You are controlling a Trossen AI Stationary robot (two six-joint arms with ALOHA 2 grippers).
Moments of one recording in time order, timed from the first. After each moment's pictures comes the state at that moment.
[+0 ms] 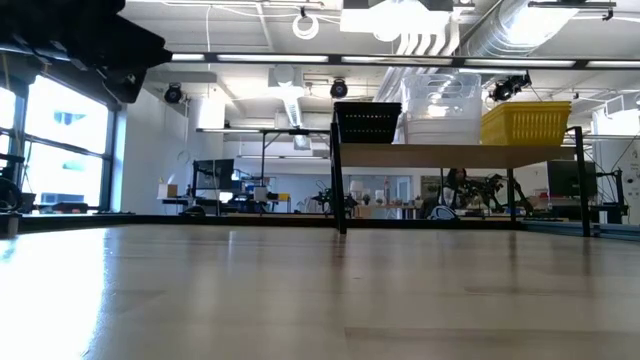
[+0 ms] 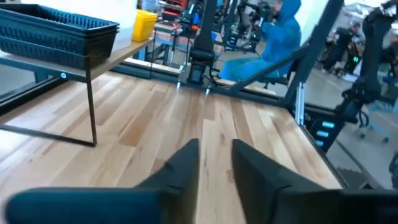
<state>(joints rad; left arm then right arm) -0.10 0.38 0.23 0.03 -0.24 -0.25 0.07 1.06 1.24 -0.53 0.28 0.31</state>
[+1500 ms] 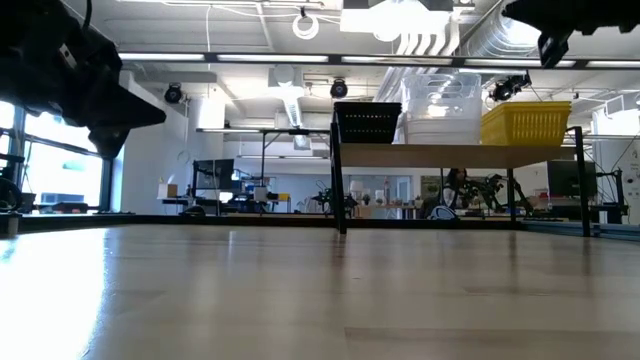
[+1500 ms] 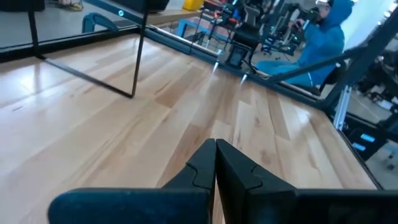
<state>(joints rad) -0.08 0.27 0.01 0.06 -0.35 -0.41 0.07 0.20 0.42 -0.17 0.22 0.21</state>
